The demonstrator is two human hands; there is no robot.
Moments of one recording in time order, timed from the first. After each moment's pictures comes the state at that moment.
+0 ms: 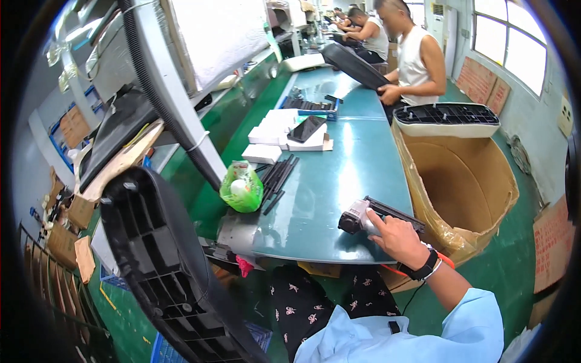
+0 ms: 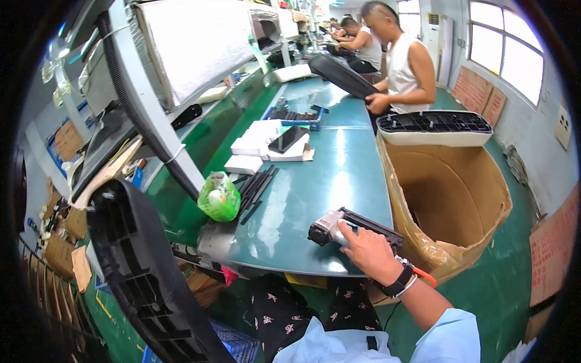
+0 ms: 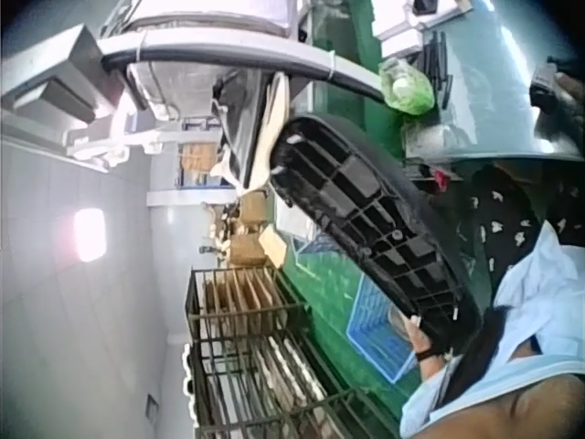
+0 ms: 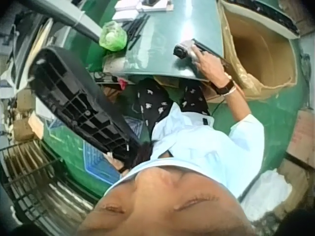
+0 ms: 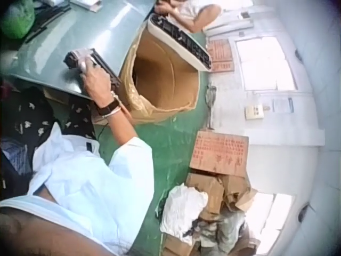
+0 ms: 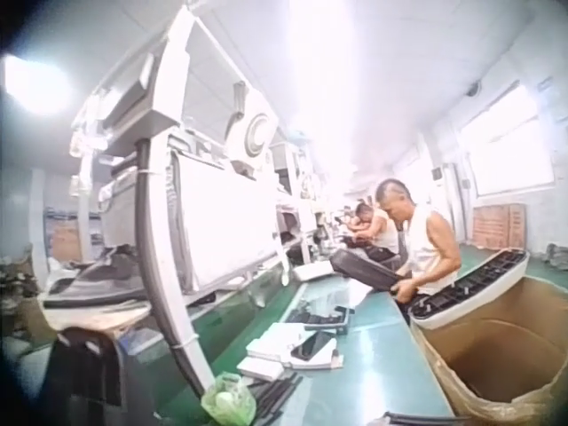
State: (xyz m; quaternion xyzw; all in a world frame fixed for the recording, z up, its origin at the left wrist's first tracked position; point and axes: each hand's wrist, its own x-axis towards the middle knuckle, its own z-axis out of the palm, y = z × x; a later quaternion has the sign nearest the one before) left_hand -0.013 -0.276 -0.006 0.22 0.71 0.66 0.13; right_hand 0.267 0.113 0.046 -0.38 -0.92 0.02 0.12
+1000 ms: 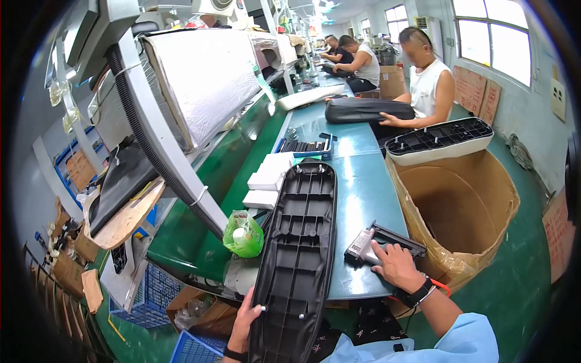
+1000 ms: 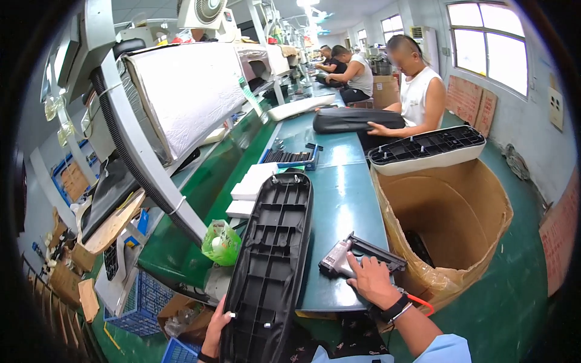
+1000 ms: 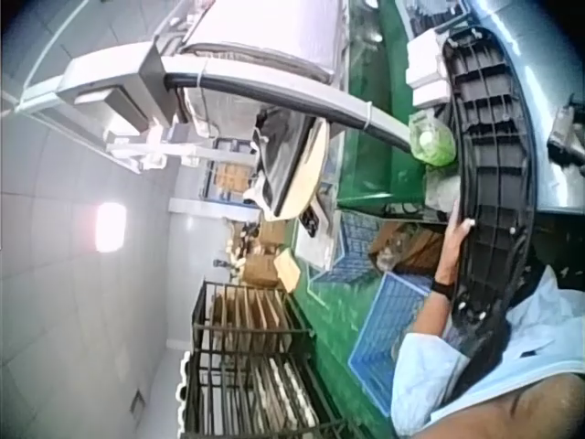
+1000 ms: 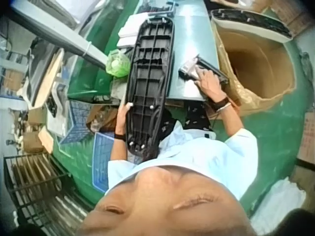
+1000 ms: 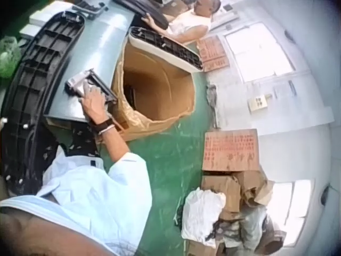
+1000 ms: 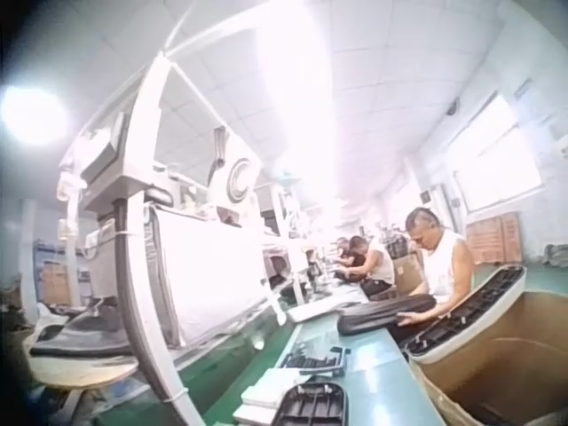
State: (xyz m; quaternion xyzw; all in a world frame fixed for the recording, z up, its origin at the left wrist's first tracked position) left_hand -0.044 -0.070 0.035 0.34 0.48 0.63 0.51; right_hand 0.281 0.137 0.009 -0.44 -0.89 -0.02 0.14
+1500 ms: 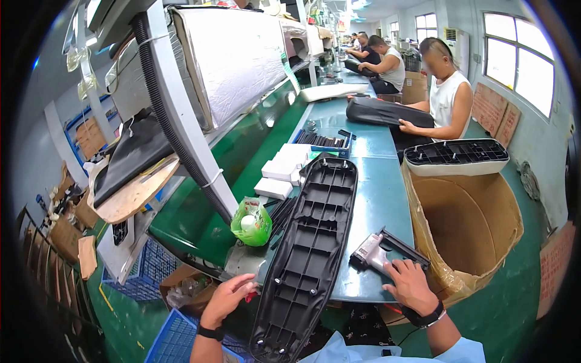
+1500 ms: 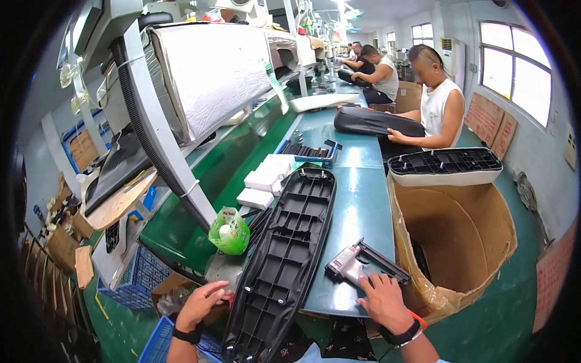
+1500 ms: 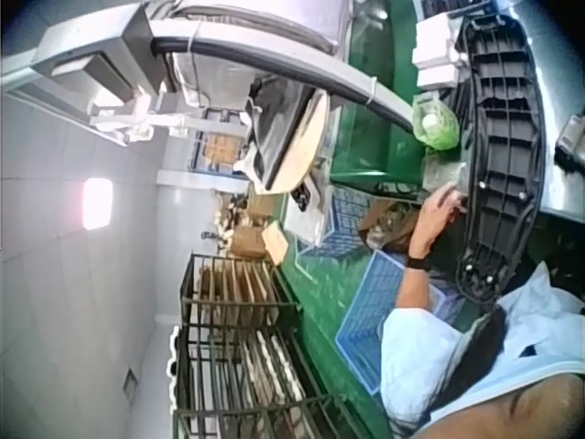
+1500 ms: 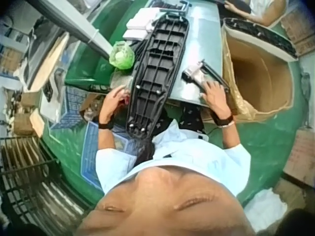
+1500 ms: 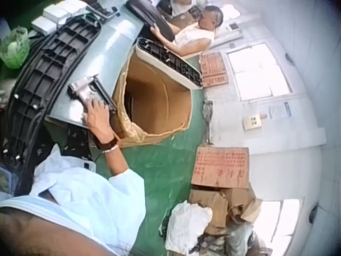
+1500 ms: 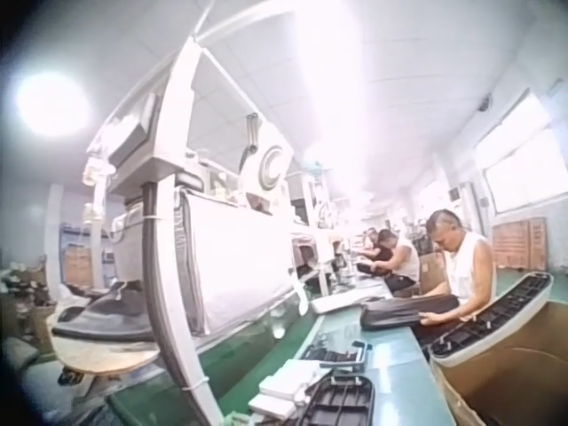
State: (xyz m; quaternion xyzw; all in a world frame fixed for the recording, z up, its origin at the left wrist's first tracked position) left_hand -0.086 -0.064 0.065 0.40 0.66 0.47 0.42; right_hand 0.307 0.108 0.043 -0.38 -0.92 -0.03 0.12
